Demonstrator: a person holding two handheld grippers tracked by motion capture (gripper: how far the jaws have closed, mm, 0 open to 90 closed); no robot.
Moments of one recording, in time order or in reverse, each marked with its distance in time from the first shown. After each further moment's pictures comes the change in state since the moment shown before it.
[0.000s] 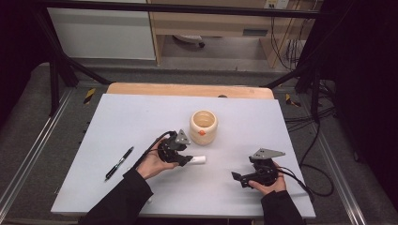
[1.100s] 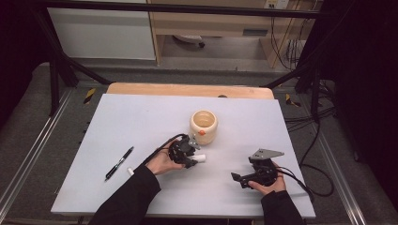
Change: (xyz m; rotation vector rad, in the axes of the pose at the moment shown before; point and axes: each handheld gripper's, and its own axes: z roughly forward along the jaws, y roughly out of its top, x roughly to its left) left arm -0.001 0.014 0.033 0.111 -0.088 0.087; right arm 0.000 -0.001 0.002 0.016 0.005 -0.011
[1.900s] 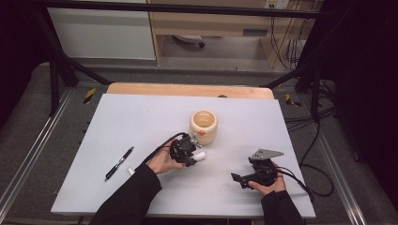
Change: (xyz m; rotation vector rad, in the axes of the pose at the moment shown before) left arm 0.001 0.004 -0.003 0.038 -0.003 -0.042; right arm 0.000 0.000 0.001 0.006 0.003 -0.008
